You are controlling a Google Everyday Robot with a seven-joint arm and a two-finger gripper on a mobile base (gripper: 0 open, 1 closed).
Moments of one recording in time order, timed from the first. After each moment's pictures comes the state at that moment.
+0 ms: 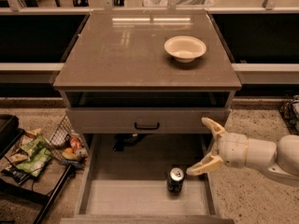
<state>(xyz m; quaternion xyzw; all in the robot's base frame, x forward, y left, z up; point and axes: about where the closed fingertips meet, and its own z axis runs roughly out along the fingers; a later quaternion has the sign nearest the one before) 0.483 -0.147 0.698 -0.47 0.65 0.29 0.53</state>
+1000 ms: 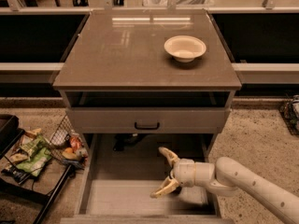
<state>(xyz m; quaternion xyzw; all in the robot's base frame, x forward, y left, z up) 0.481 -0.027 0.533 -0.46 0.60 0.42 0.50</state>
